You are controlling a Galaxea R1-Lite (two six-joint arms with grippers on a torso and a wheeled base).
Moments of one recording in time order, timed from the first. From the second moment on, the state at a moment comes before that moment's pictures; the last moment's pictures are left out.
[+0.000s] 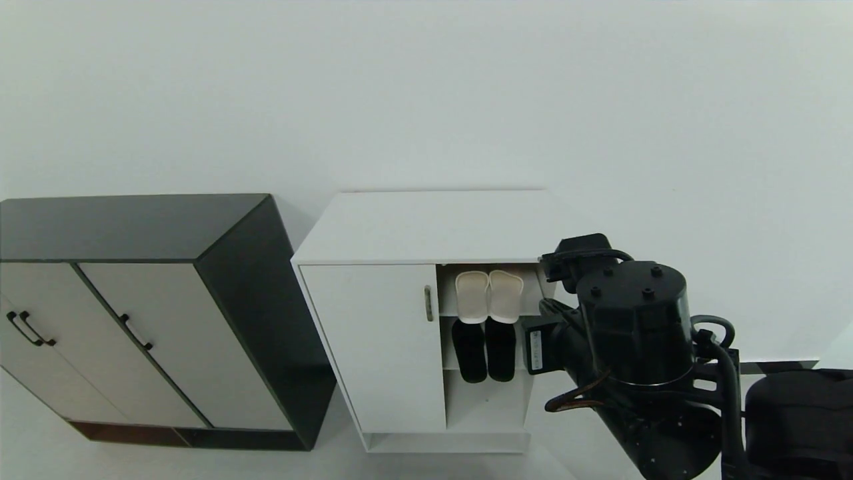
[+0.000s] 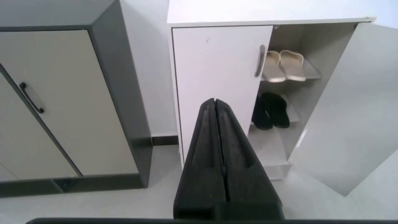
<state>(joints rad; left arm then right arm) 0.00 0.00 0.00 0.00 -0.04 0.01 0.96 1.73 -0.86 -0.57 -0.79 0.18</state>
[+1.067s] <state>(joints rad) 0.00 0.00 0.00 0.00 -0.04 0.00 0.75 1.75 -0.89 -0.57 -0.75 0.11</state>
